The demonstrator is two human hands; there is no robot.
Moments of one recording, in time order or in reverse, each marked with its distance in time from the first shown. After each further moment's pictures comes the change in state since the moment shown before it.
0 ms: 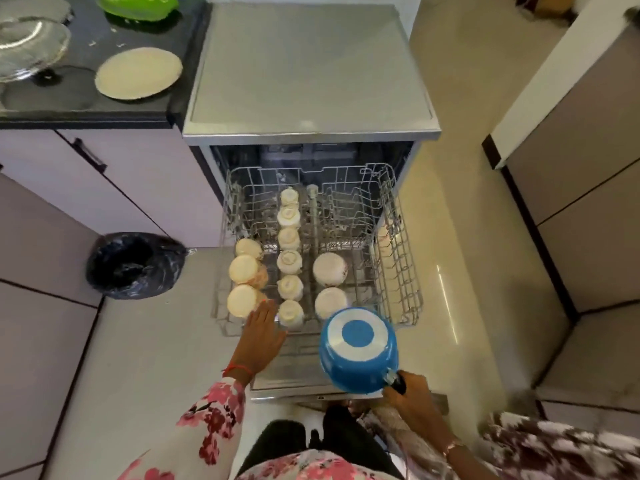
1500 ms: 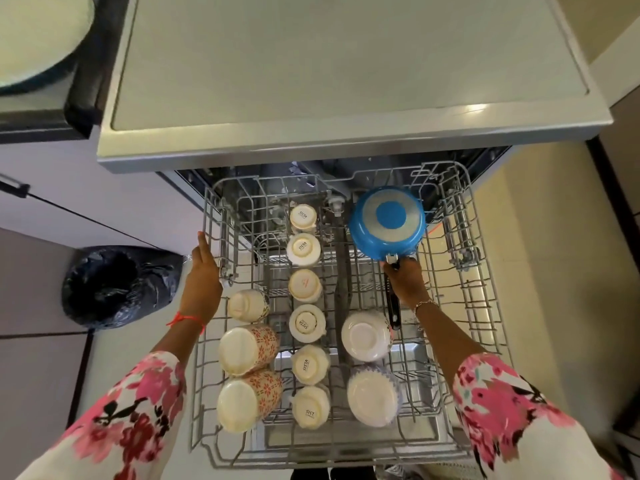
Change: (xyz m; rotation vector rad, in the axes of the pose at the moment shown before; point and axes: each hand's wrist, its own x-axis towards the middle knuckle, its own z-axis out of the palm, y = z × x) left_hand 0.264 -0.117 -0.111 0.014 0.283 -0.311; right_hand 0.432 -0.108 0.032 -0.074 0.193 -0.046
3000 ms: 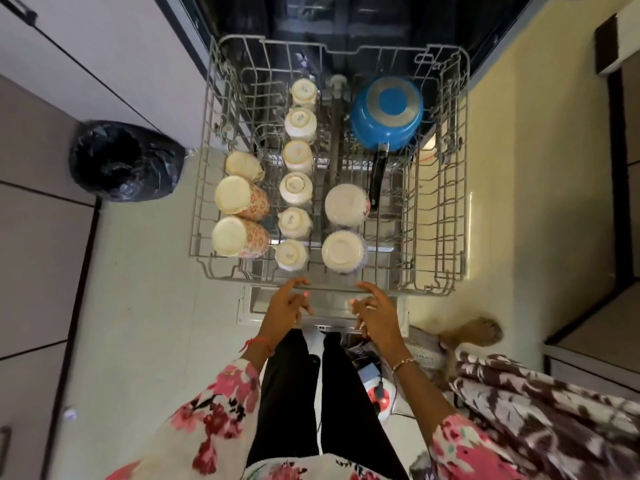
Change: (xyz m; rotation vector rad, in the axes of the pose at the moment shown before) left_hand -0.313 0.040 0.135 -0.963 -0.420 -0.249; right_hand -0.303 0.104 -0.007 0.583 -0.351 0.280
